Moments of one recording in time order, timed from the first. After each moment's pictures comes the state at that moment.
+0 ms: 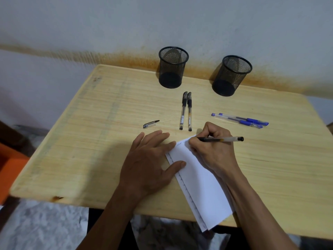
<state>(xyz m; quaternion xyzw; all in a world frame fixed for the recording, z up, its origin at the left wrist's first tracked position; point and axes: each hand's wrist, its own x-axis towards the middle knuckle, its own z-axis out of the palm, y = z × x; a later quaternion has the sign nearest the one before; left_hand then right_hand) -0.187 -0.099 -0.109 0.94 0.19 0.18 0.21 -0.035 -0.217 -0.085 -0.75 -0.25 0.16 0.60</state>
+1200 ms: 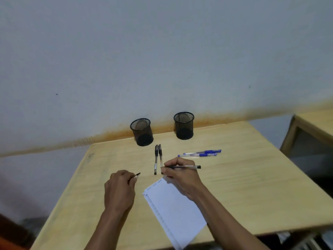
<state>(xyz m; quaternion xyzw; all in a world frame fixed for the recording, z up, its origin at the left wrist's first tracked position) -0.165 -0.072 -0.078 0.91 0.33 0.22 0.11 -0.030 -0.242 -0.058 -0.58 -0.16 0.29 0.74</state>
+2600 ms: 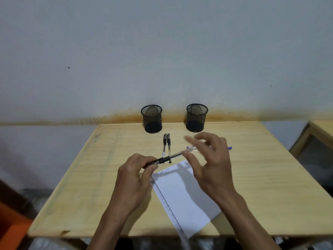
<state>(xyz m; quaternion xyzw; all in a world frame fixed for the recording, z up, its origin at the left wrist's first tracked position) -0.197 -0.131 -0.014 0.87 0.18 0.35 0.30 -0.053 -0.282 -0.013 -0.75 -0.40 -0.27 0.45</state>
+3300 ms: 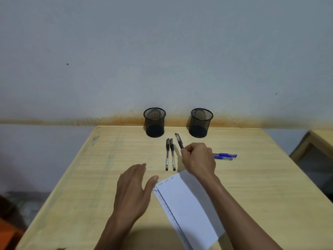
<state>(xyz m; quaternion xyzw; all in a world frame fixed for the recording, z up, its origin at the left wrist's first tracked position) -0.183 -0.086 -0.087 0.89 0.30 0.20 0.26 -0.015 -0.198 -0.019 -0.92 -0.17 0.02 0.35</state>
